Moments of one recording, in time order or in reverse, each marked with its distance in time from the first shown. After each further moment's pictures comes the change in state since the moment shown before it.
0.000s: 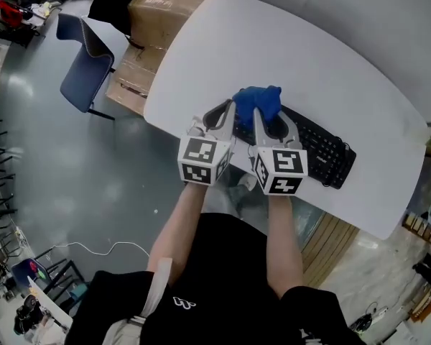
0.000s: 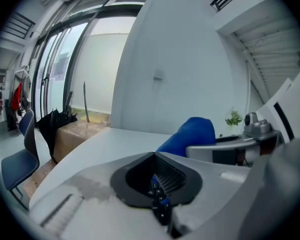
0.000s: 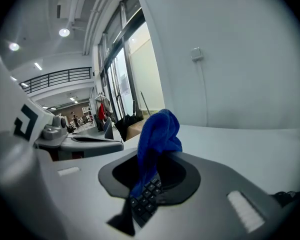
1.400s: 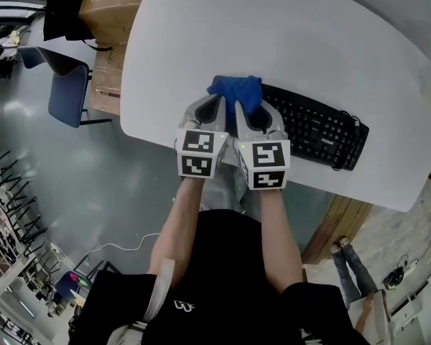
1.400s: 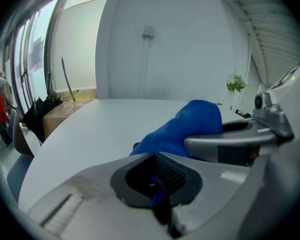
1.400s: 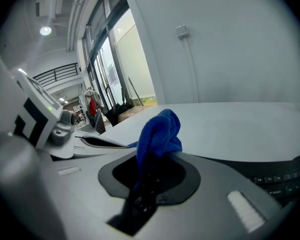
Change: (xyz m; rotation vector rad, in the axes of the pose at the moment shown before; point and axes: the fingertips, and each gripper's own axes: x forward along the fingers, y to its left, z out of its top) left arm 0.076 -0.007 -0.099 0.101 0.356 -0.051; right arm 0.042 -0.039 -0.081 0.111 0.121 -0.061
